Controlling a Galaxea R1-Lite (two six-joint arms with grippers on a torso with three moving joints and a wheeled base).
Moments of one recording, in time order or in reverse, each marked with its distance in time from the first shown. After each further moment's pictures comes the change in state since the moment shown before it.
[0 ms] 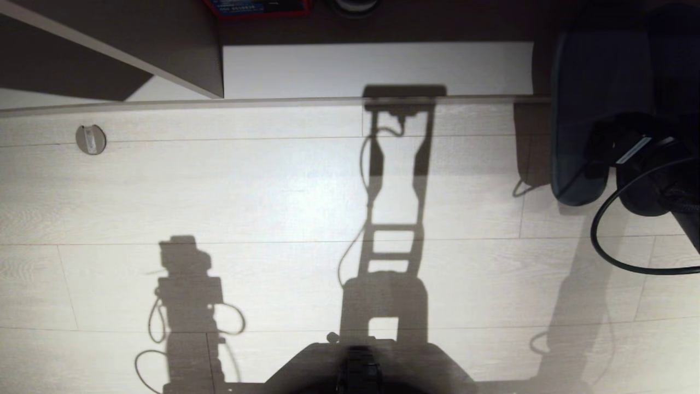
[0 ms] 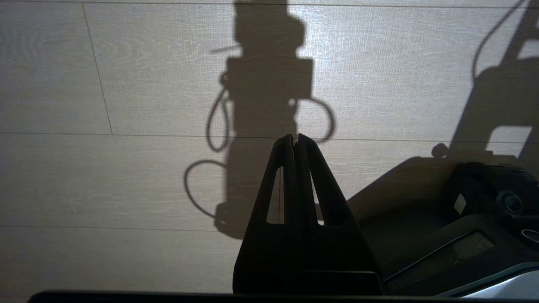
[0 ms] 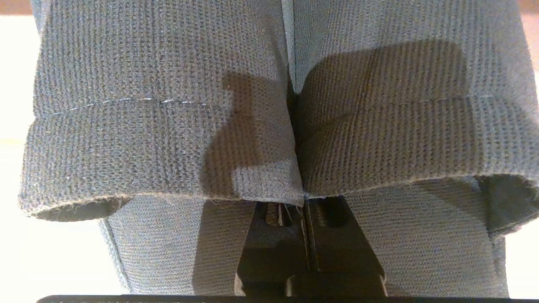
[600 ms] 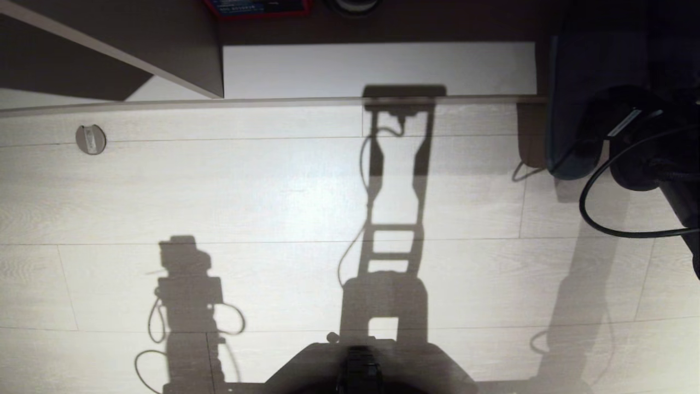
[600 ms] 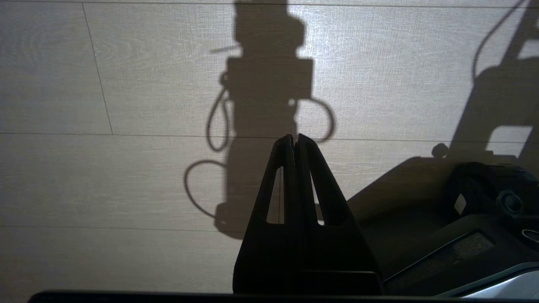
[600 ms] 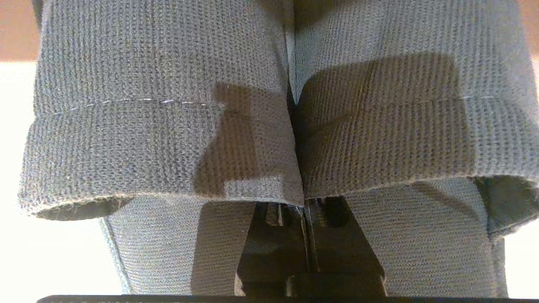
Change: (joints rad) left arm 0.000 0.000 0.000 0.000 0.000 0.000; right arm 0.000 0.070 -0.181 0.053 -0.020 -0.002
